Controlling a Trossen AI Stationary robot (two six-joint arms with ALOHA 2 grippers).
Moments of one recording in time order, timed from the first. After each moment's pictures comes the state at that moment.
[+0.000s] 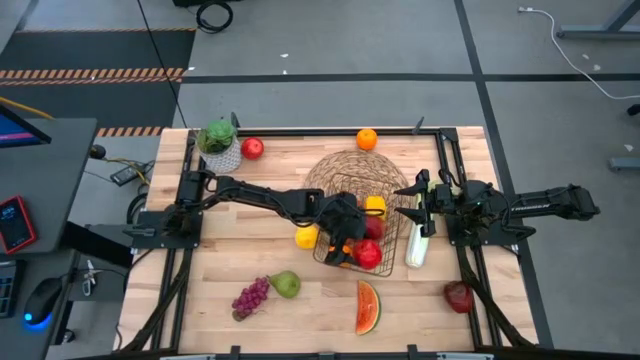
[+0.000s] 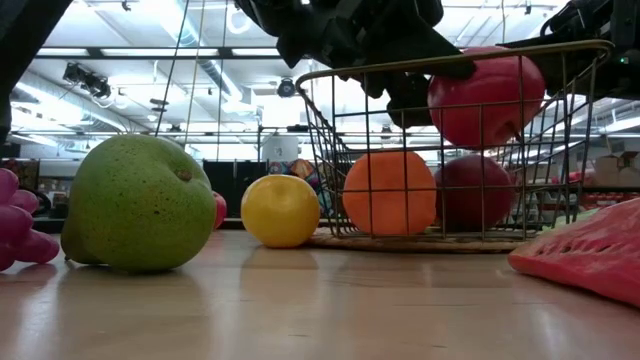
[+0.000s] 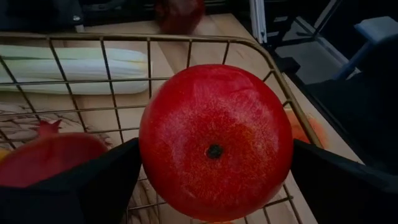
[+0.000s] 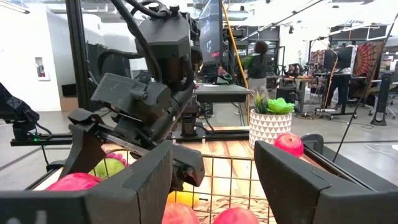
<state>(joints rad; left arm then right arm) -0.04 2.07 1.54 -0.06 0.43 0.11 -0.04 0.33 0.01 0.48 0.01 0.00</state>
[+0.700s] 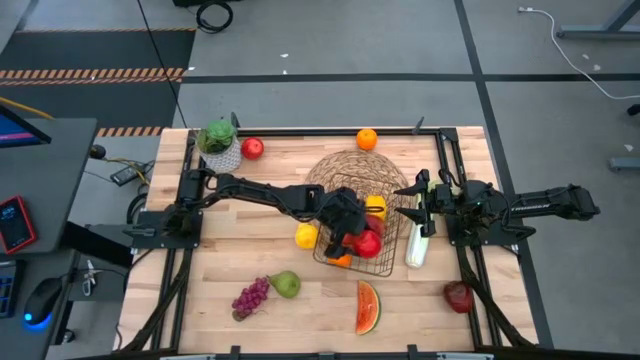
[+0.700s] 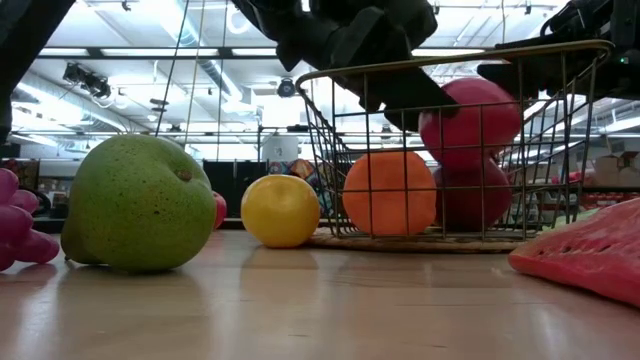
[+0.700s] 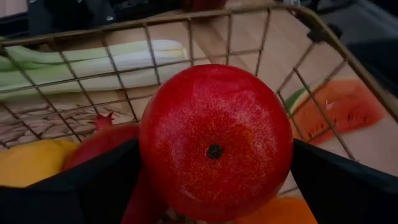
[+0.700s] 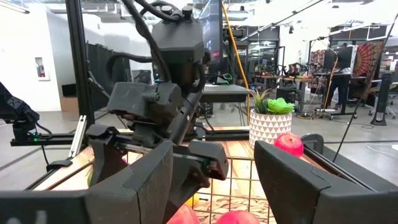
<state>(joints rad) -0.02 2.07 1.54 -0.11 0.34 0.29 -0.04 0.33 0.01 0.48 0.01 0.00</state>
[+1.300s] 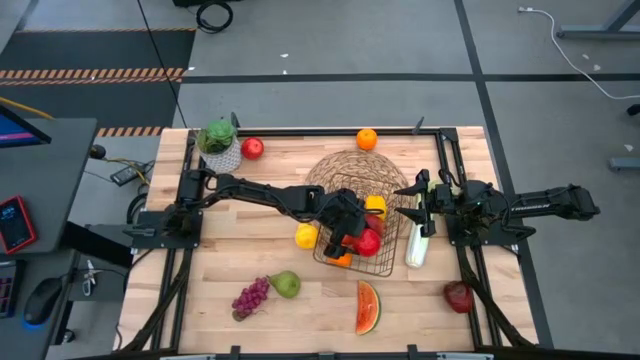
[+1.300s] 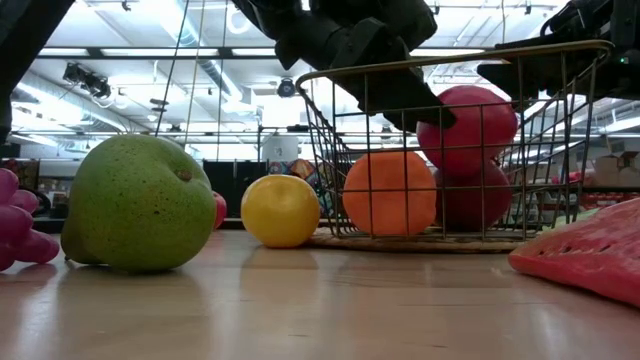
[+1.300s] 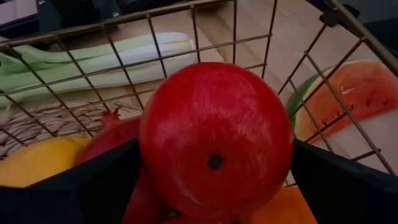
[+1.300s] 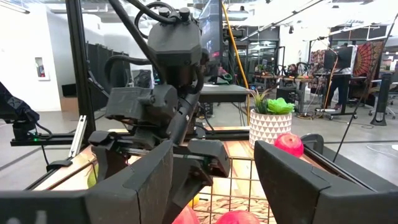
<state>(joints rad) -0.02 2.07 1.54 -0.12 0.29 0.35 -0.03 0.33 0.01 0.48 0.01 0.00</state>
